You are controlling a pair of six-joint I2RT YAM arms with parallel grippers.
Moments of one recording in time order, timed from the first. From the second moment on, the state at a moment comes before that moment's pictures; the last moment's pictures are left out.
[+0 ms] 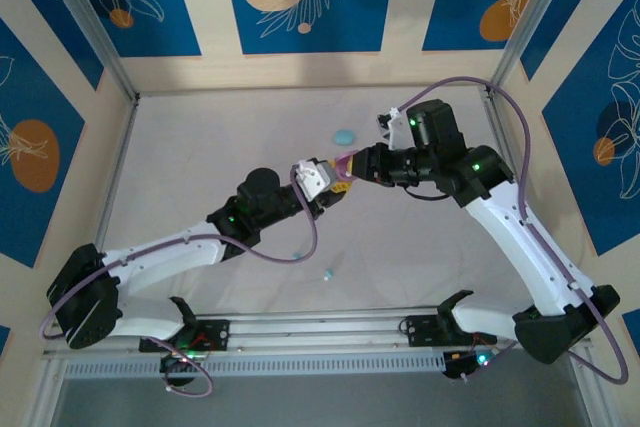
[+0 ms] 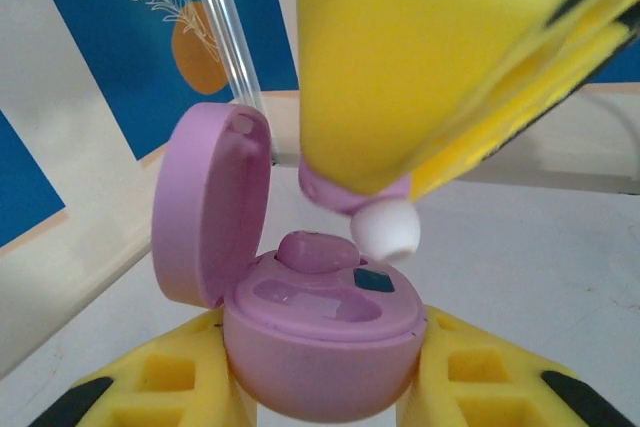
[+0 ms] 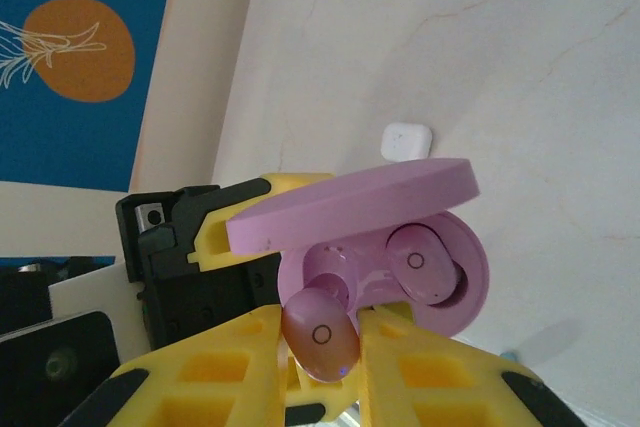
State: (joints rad) left arm -0.92 1.29 0.82 0.41 0.12 0.23; right arm 0.53 1.19 1.41 -0.92 -0.47 0.65
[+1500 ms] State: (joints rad) left arm -0.94 1.30 0.83 0.43 0.07 0.24; right arm 0.60 1.25 1.47 -0.95 -0.38 0.63
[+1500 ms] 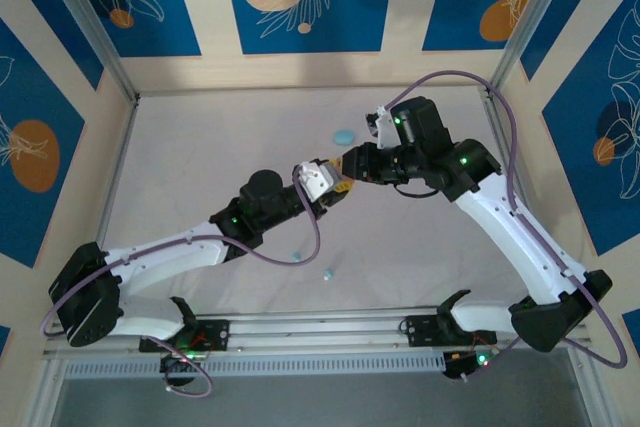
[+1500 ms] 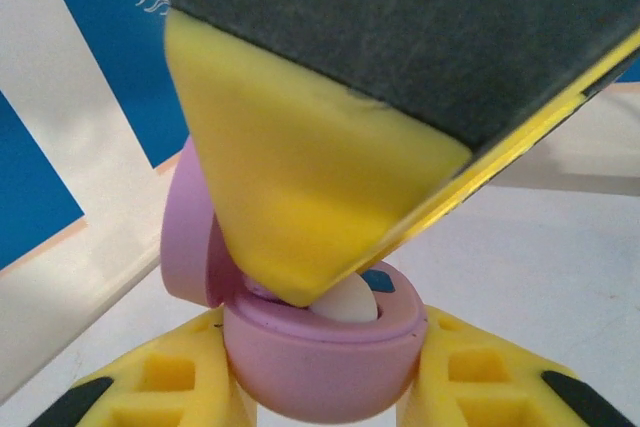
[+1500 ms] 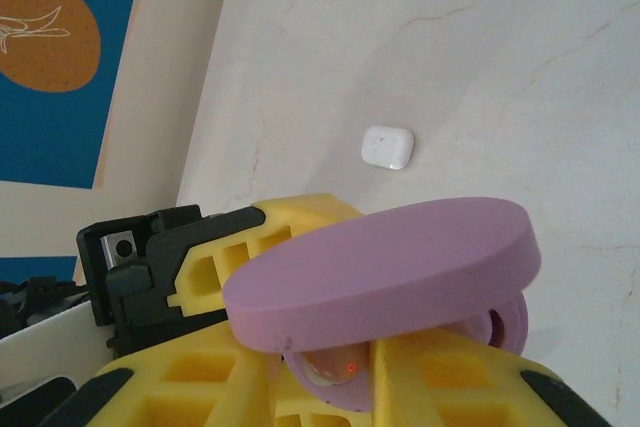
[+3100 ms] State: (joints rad) left arm -0.94 1.31 0.83 0.49 0.09 0.15; right arm 0.59 1.27 1.52 -0.99 -0.42 0.56
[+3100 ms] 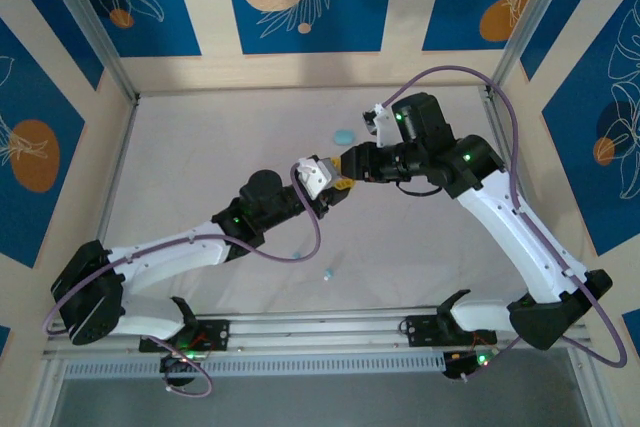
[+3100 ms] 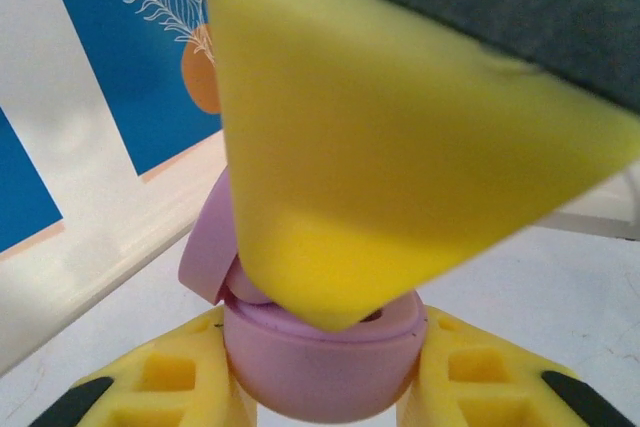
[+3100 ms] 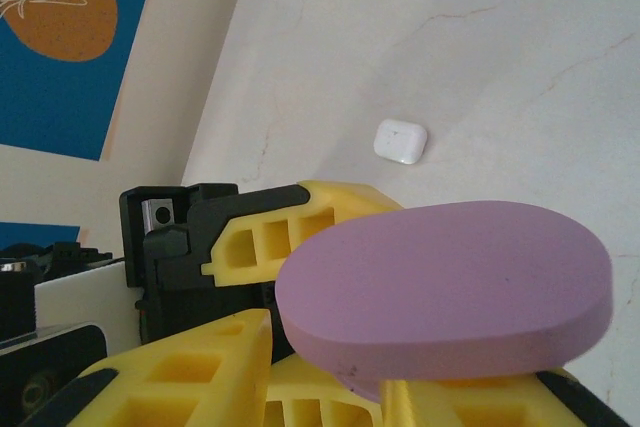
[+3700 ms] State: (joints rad) left arm -0.94 1.32 0.83 0.57 0.09 0.08; right arm 0.58 1.26 1.56 -1.00 -0.45 0.56
